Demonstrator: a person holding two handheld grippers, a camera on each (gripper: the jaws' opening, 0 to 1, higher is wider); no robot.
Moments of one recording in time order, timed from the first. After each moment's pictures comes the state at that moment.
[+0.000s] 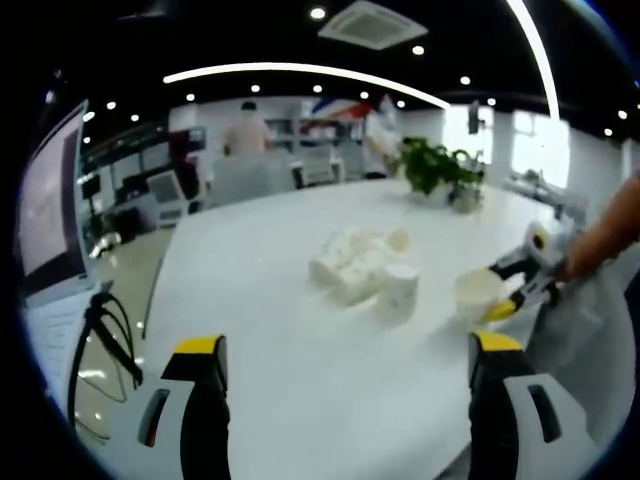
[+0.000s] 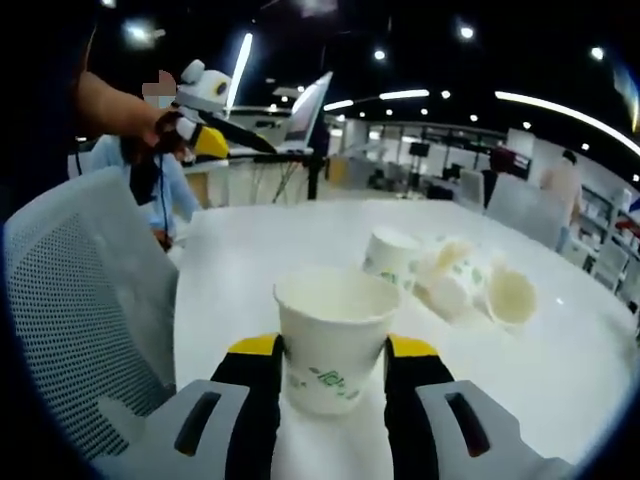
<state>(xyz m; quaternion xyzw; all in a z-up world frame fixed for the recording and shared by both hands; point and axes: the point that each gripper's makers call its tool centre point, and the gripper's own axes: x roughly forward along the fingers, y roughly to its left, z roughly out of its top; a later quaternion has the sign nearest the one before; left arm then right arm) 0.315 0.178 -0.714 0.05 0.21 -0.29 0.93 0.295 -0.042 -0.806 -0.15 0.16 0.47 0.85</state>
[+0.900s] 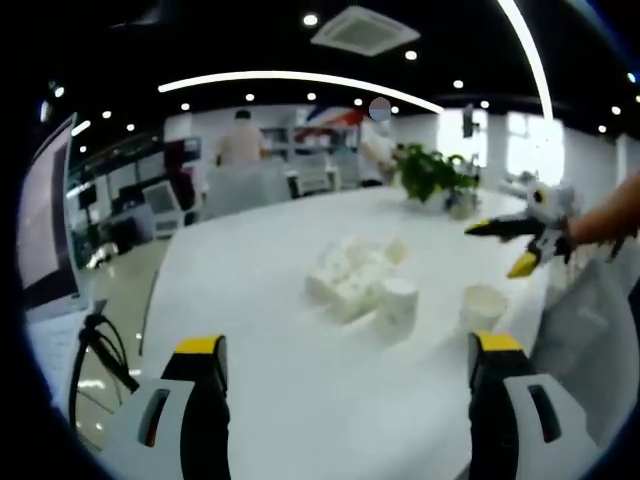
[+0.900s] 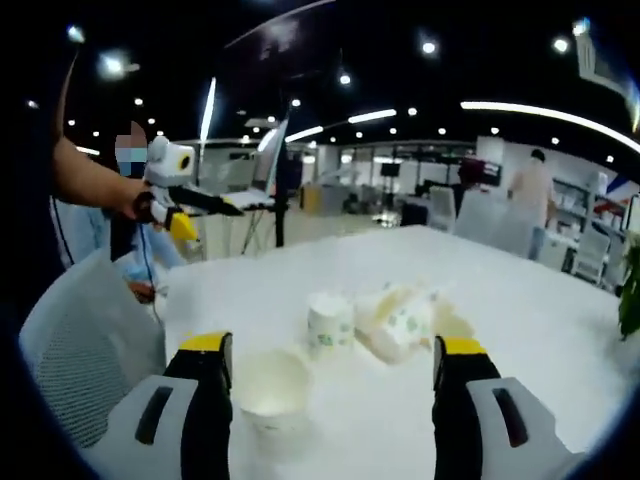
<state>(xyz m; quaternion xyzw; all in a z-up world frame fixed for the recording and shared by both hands) 0.333 0.163 -0.701 0.06 0.18 -0.30 0.93 0.340 -0.089 -0.705 -0.08 0.10 0.42 0.90</state>
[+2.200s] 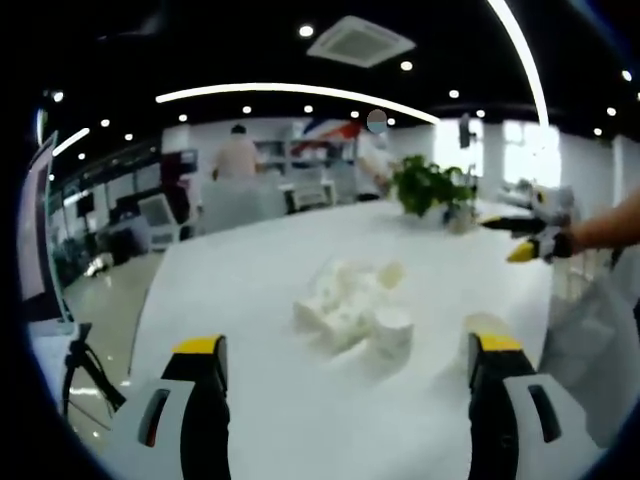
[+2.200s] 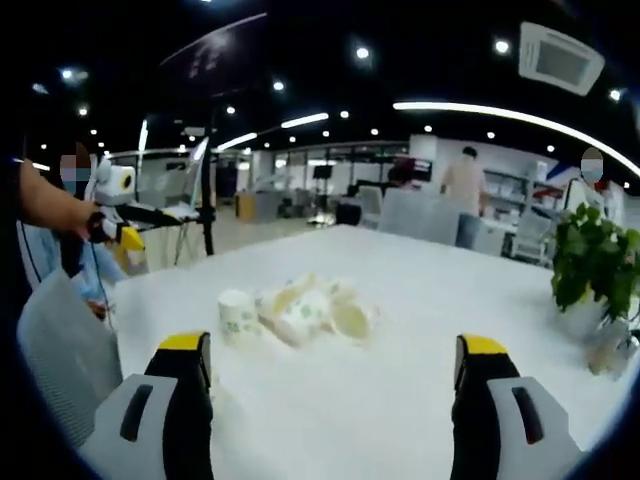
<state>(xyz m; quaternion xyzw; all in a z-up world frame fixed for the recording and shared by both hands) 0.352 0.129 -0.692 0.06 0.16 -0.31 0.94 0.360 -0.185 -0.706 -0.06 0.11 0.30 0.95</state>
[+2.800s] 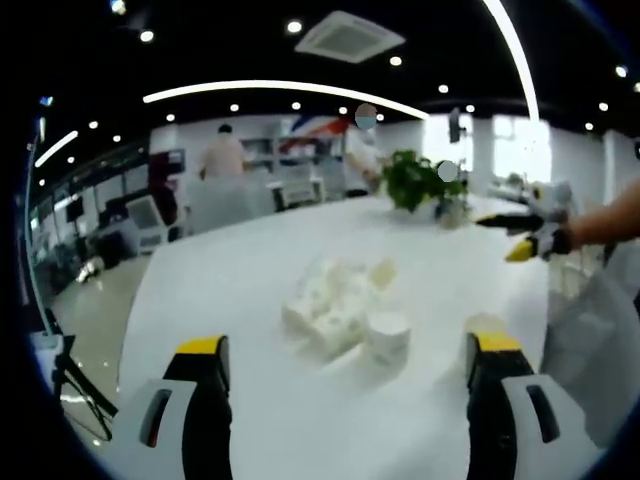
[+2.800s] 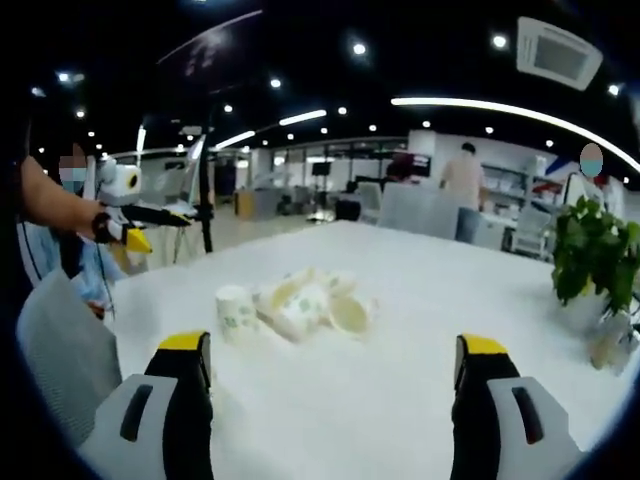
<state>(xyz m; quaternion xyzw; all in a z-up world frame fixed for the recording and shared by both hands) 0.368 0.109 -0.699 0.06 0.16 -0.33 0.93 0.365 -0.187 -0.714 -0.06 0.12 0.30 0.95</state>
